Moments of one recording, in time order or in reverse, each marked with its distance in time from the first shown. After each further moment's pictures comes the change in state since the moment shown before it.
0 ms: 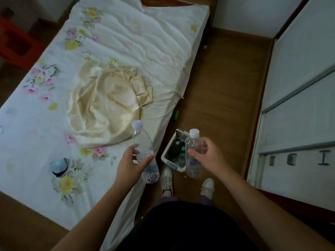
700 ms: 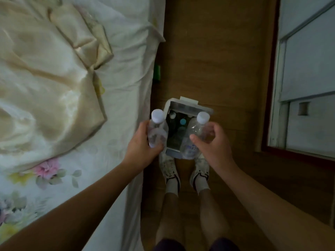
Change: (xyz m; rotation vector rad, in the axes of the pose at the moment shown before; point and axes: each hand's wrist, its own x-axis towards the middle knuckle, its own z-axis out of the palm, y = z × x) left_hand 0.202 -0.156 0.161 0.130 -0.477 0.148; right_hand 0.149 0.153 0.145 0.085 0.397 0.214
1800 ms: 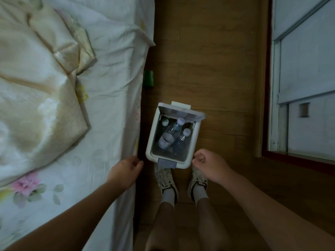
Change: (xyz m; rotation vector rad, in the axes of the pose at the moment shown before) left_hand 0.013 -0.096 0.041 0.478 -0.230 -0.274; right_hand 0.040 0.099 0.010 -0.300 -0.434 0.144
